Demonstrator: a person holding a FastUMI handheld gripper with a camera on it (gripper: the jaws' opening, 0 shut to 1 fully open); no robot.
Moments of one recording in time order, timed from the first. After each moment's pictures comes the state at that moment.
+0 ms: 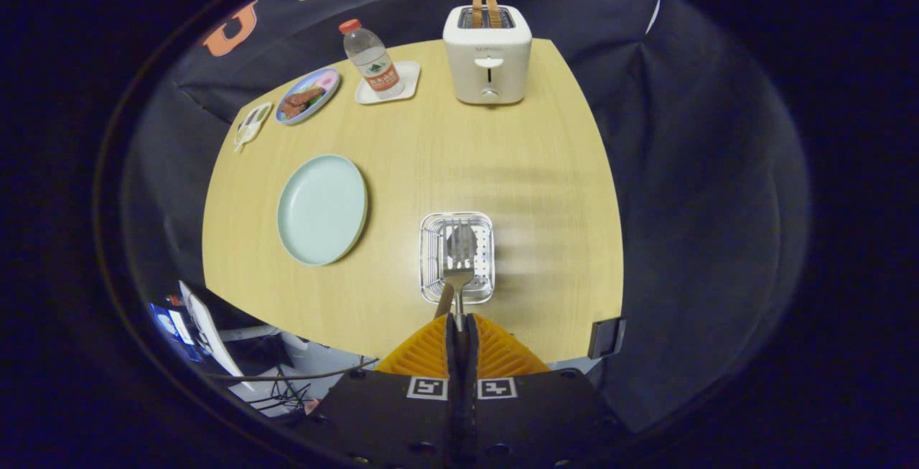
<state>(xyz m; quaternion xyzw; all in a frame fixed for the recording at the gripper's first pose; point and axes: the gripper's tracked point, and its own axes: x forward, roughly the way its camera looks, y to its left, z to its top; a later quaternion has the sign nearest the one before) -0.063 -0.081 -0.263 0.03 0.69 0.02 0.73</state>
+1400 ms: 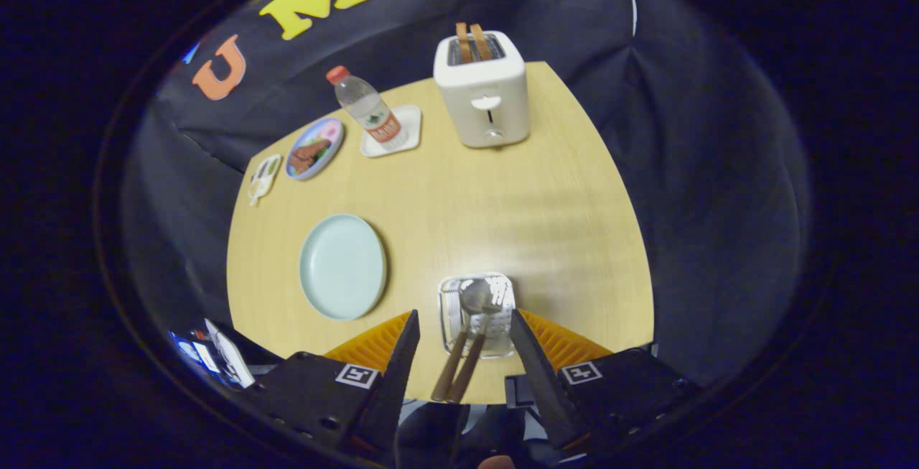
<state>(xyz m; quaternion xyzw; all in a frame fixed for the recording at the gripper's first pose) -0.001 -0.056 -0.249 0.10 0.57 0.03 0.81</state>
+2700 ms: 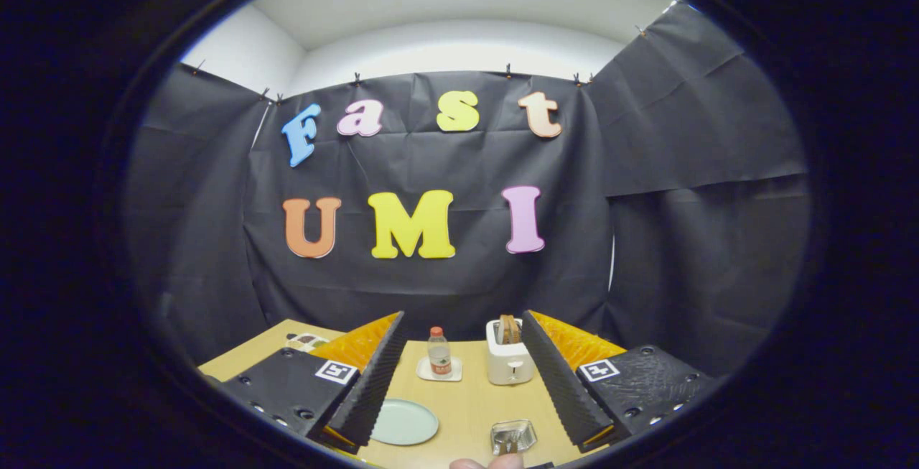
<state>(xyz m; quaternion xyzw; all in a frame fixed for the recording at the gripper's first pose) -0.051 0.014 0.013 0.02 0.05 0.00 1.00</state>
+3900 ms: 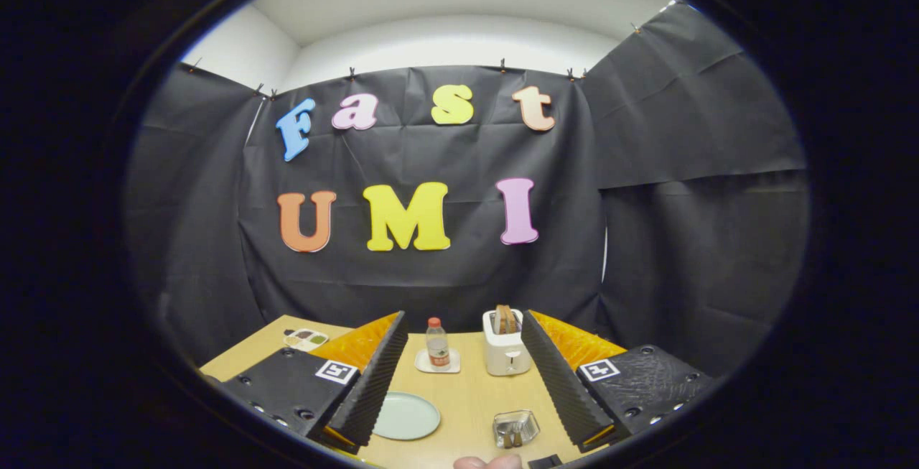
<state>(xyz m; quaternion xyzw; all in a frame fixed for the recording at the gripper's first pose) -0.059 0.018 0.008 0.03 0.06 -0.01 1.00</state>
